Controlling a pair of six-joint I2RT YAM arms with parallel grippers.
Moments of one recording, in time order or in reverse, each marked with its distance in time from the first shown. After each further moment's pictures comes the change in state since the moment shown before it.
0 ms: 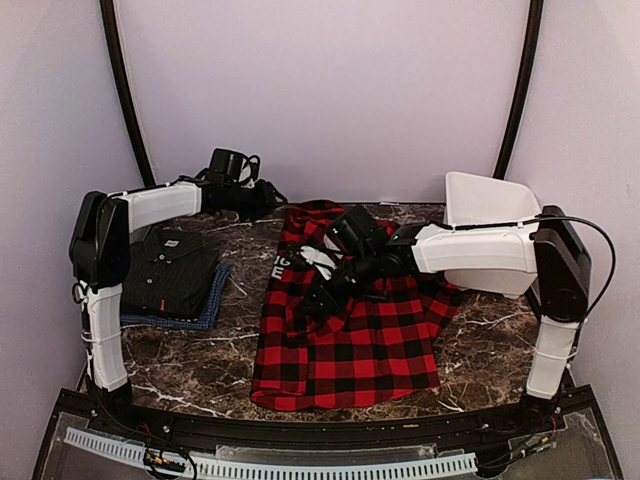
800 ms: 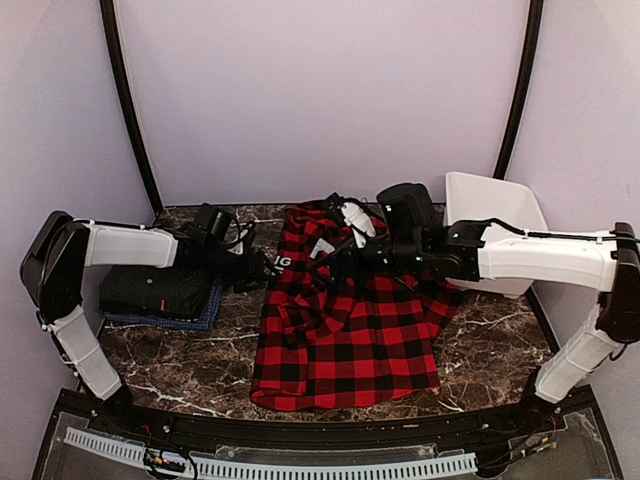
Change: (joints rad) left arm -0.093 -0.408 -0.707 0.047 0.148 0.001; right arm 0.015 -0.321 -0.194 0.205 0.325 0.134
